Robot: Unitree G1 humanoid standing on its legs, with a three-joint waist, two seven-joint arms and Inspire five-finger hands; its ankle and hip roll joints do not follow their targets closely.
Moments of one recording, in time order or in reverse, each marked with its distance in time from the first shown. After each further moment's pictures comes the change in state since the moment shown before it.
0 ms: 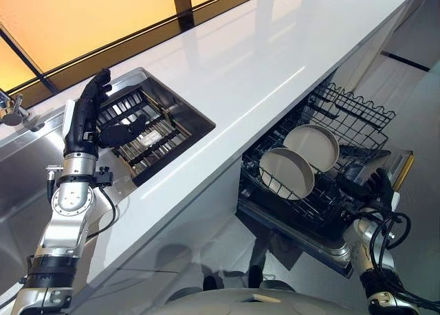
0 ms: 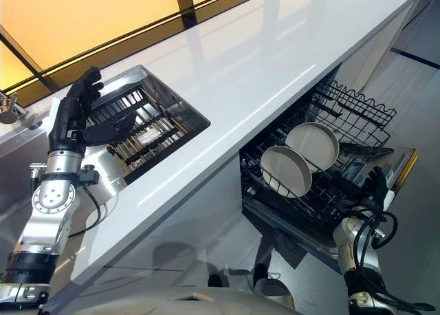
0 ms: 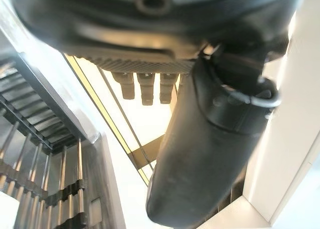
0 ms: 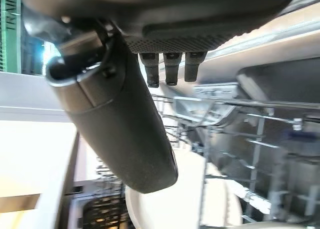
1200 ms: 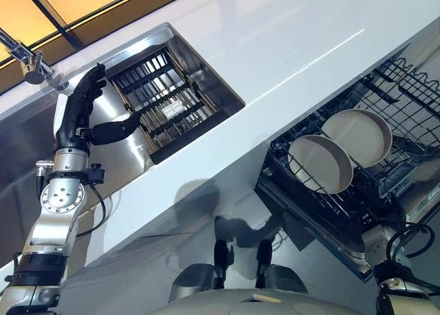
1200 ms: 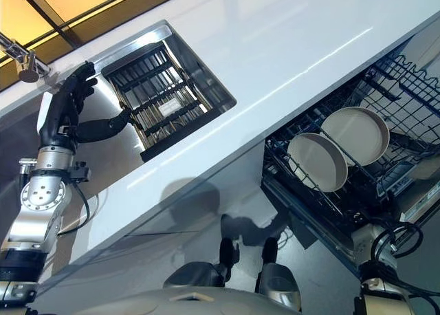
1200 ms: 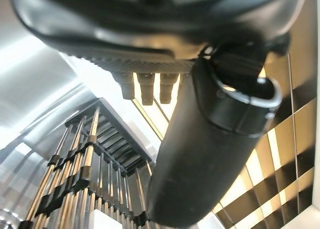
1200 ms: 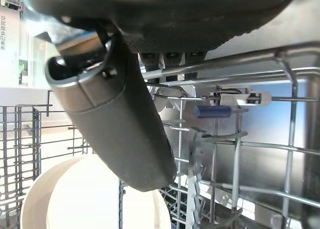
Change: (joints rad) left arm -0.003 0.077 0.000 0.004 -0.039 0.004 0.003; right arm -0.114 -0.101 -0.085 0.288 0.332 -0.005 0.211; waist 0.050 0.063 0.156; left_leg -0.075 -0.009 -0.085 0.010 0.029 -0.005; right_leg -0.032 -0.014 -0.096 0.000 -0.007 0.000
